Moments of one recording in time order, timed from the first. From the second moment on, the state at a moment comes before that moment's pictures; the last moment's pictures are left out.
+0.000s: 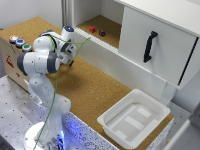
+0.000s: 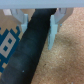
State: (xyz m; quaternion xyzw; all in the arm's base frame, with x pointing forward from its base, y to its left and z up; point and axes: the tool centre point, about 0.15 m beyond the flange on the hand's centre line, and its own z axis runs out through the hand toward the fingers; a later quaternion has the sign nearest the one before) arm 0.353 0.346 0.302 -0.97 -0.17 -0.04 0.16
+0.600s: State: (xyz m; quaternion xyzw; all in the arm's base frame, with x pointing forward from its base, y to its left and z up) arm 0.373 0.308 0.386 -0.97 -0.12 -0.13 0.15
